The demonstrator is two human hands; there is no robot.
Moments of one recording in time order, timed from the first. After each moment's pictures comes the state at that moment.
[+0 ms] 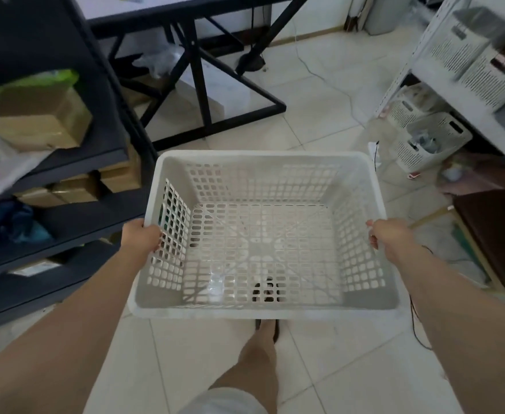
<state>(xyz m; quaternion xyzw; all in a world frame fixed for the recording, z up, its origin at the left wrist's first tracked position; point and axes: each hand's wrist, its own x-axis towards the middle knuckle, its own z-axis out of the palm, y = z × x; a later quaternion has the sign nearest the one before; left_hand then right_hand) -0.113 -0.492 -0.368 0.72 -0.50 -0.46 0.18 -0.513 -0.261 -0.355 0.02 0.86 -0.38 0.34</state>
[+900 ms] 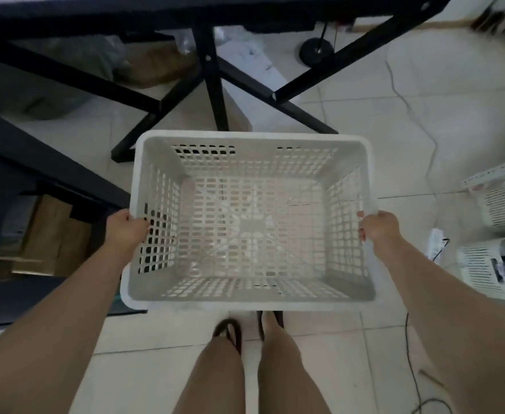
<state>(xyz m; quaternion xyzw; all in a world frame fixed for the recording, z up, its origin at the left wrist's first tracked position) -0.376 -0.887 -0.458 0.82 -0.37 -0.40 0.18 -0.814 -0.799 -0.471 -0.08 0.86 -0.29 0.41</state>
